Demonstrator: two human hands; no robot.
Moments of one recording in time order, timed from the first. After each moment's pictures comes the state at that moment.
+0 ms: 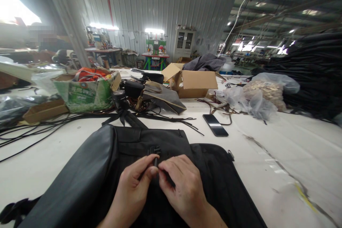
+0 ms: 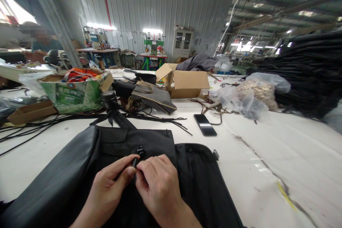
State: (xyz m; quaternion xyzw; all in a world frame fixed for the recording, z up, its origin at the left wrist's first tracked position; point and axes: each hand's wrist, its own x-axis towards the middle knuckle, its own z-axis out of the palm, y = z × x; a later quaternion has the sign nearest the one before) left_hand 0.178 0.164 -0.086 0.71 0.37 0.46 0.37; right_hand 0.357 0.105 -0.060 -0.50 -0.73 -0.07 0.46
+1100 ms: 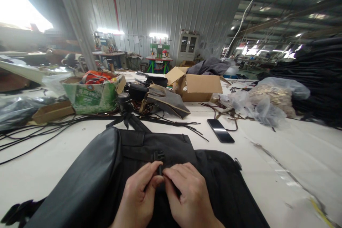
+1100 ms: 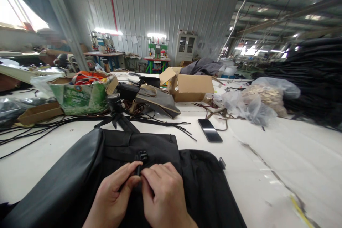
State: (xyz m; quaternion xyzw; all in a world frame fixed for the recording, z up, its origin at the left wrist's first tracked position) left_hand 0.183 0.161 -0.086 0.77 0.29 0.51 0.26; right_hand 0.356 0.103 -0.056 -0.52 -0.73 -0.03 0.45
